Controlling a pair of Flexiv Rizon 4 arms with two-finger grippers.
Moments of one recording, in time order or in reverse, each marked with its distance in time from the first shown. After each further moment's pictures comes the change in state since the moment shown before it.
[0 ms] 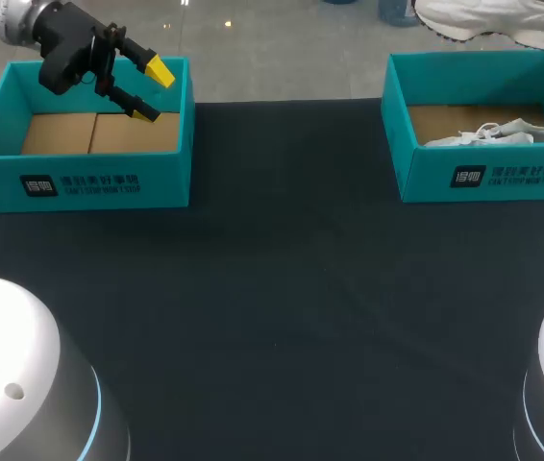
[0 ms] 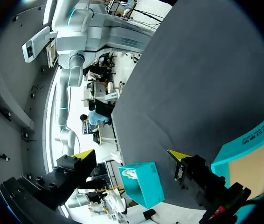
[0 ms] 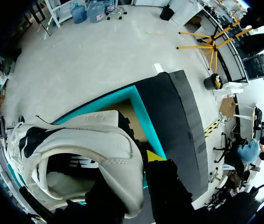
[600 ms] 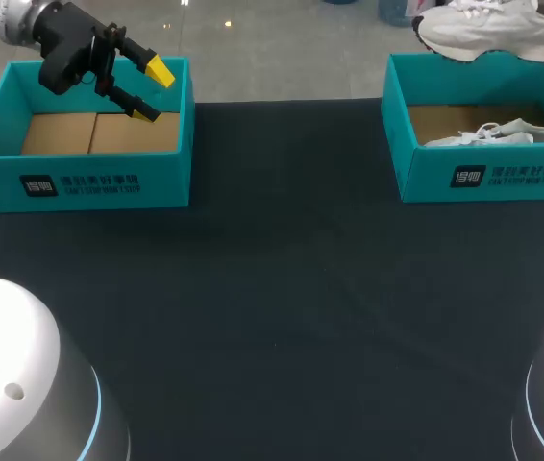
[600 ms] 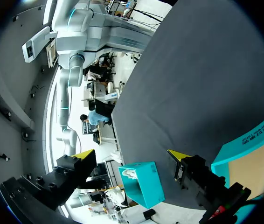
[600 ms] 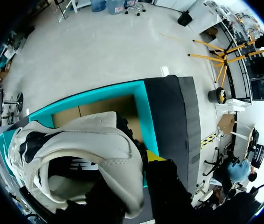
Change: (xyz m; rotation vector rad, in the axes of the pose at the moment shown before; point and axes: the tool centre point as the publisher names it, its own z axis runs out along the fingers) left arm 0.000 0.000 0.000 0.000 0.000 0.000; right arm -0.005 -0.002 0.021 0.002 -0.037 -0.185
